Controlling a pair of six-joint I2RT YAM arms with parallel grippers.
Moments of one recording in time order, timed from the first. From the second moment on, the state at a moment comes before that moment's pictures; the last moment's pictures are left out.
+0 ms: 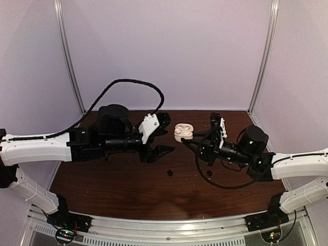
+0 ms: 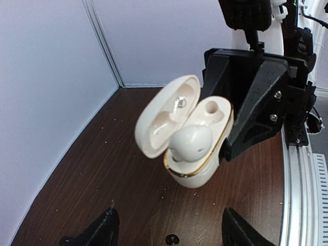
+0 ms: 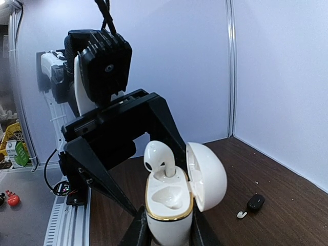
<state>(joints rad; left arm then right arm) -1.10 1.36 1.08 -0.03 0.05 0.25 0.93 1.17 0.57 0.74 -0.32 0.09</state>
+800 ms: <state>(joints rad) -0.92 1.12 0.94 0.04 0.30 0.09 0.88 1.12 0.51 0.70 -0.45 0.18</state>
